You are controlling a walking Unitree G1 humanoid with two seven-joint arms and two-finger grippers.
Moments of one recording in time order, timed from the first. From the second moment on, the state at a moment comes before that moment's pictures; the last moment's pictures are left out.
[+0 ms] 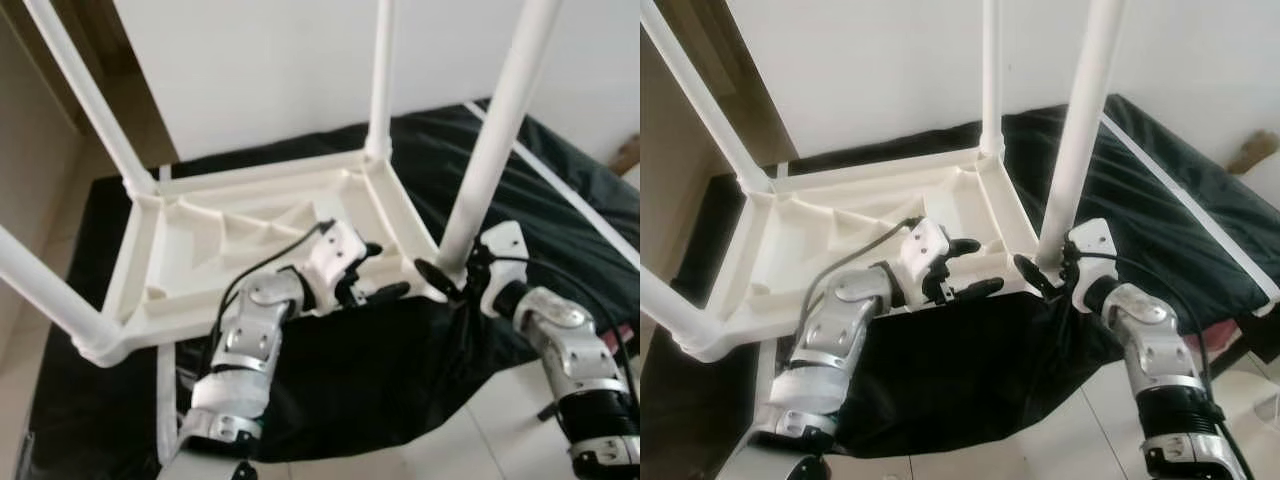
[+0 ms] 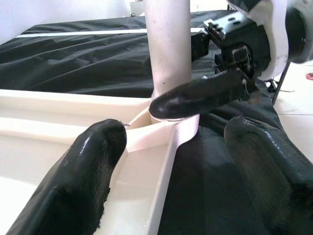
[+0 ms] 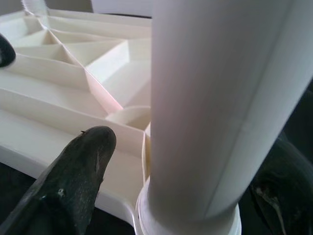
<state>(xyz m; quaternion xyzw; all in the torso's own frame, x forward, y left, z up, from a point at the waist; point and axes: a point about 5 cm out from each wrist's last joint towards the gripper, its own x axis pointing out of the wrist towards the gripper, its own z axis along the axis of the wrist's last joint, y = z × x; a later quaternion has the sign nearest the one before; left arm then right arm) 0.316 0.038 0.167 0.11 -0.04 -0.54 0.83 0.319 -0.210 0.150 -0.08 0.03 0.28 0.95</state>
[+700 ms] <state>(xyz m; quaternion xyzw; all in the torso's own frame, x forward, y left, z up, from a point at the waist) 0.318 0.036 0.170 0.12 -0.04 -0.54 0.83 0.335 -0.215 0.153 -0.12 0.06 0.38 0.92</state>
